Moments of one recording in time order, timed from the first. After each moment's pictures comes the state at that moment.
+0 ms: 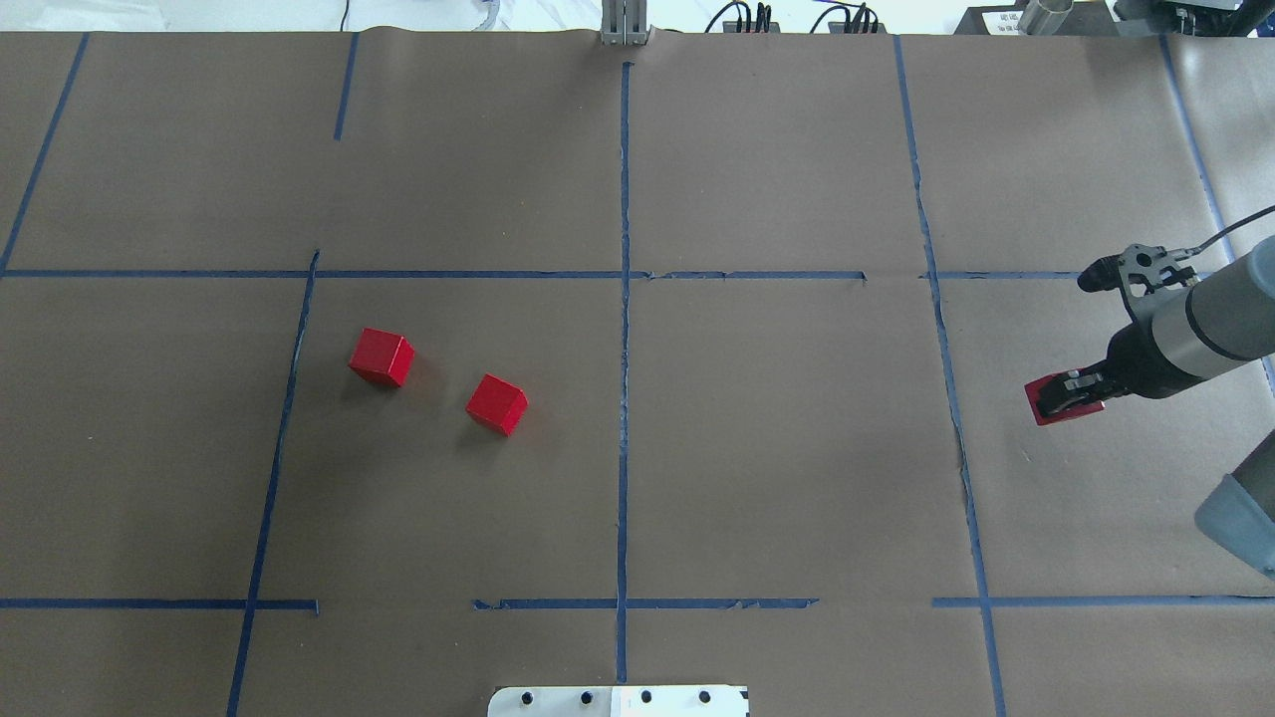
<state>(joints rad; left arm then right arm) -1.52 -1.48 -1.93 -1.42 -2.43 0.10 0.85 -1.62 1.90 -1.23 2.16 0.71</state>
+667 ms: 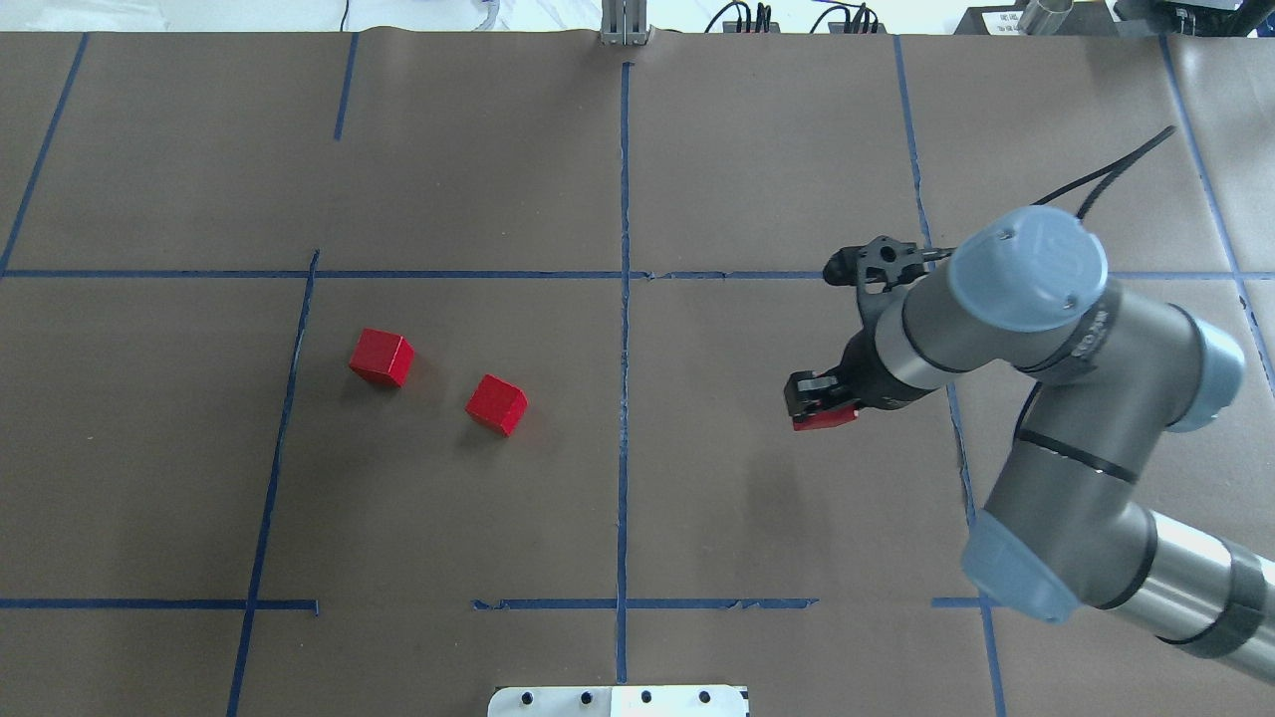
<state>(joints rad) -1.52 -1.48 -1.93 -1.42 -2.42 0.09 0.57 -1.20 1.93 -1.43 2.00 1.07</state>
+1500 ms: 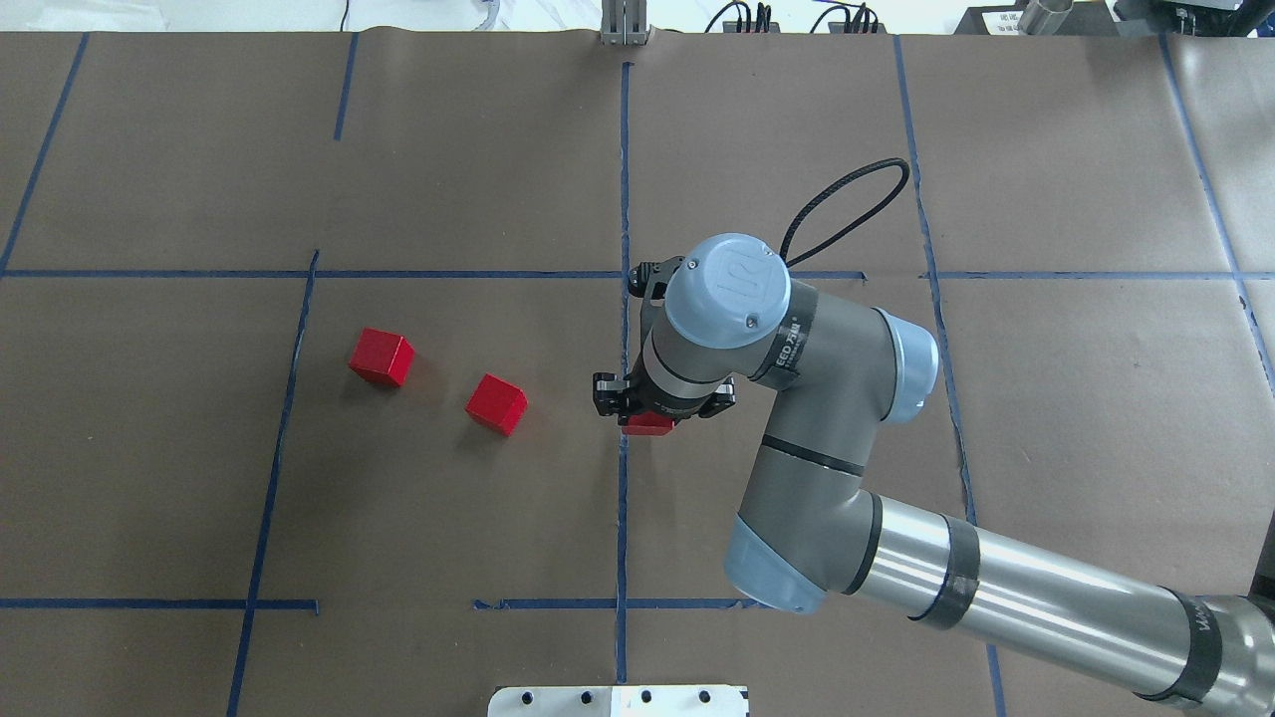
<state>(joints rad) -1.52 -1.48 -1.92 -1.42 -2.42 0.09 0.47 -0.86 1.60 -1.44 1.94 1.27</state>
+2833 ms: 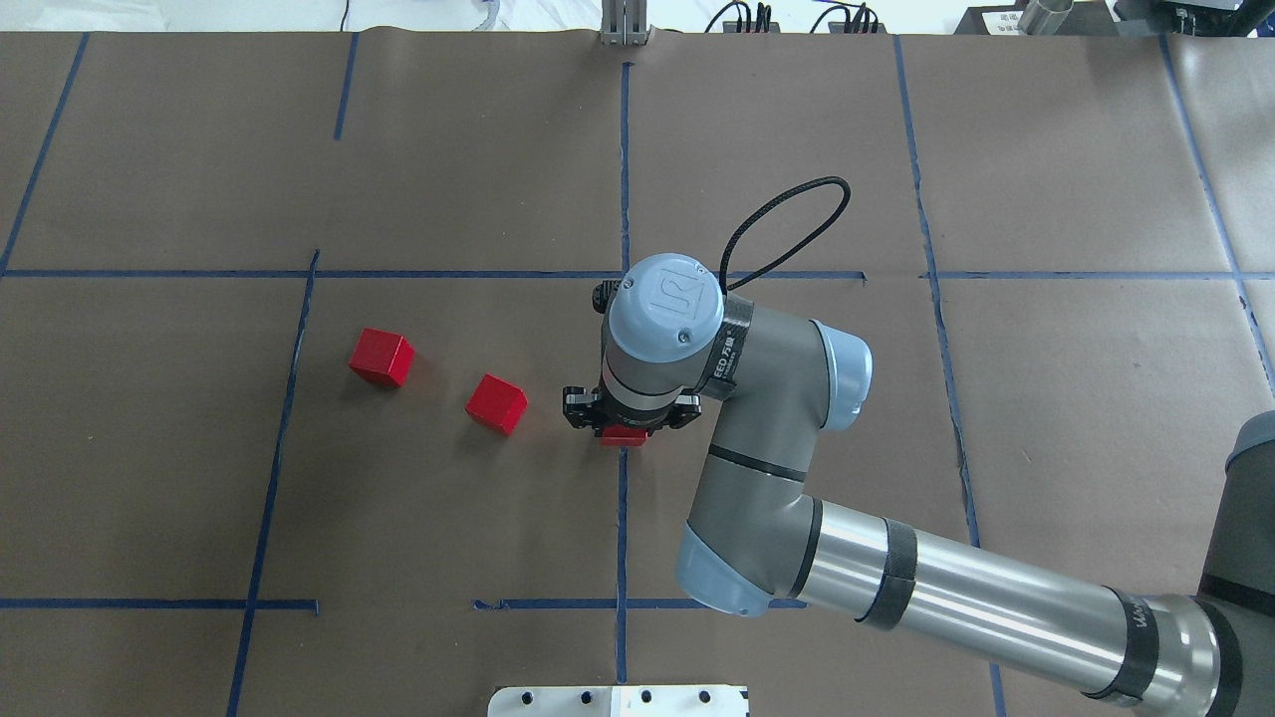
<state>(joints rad) -1.52 -1.48 -1.92 -1.42 -2.42 0.09 0.44 -0.79 1.50 -1.44 1.92 1.27</state>
